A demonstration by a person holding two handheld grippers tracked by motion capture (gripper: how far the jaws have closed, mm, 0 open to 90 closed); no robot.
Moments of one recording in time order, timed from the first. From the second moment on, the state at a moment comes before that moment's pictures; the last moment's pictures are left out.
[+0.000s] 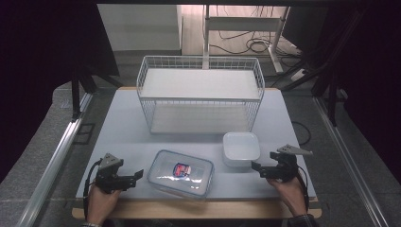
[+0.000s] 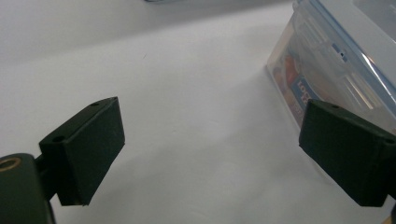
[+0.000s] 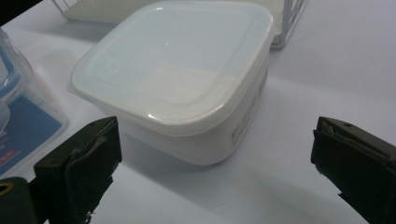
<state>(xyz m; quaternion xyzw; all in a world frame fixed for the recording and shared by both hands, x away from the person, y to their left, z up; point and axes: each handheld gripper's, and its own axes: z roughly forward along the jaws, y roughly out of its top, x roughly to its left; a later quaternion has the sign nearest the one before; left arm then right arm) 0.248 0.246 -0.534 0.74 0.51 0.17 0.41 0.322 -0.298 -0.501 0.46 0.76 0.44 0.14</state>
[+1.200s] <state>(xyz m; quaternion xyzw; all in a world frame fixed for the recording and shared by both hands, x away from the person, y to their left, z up) 0.247 0.242 -0.534 0.73 0.50 0.19 0.42 0.331 -0.239 -0.455 0.35 0.83 0.40 0.15</state>
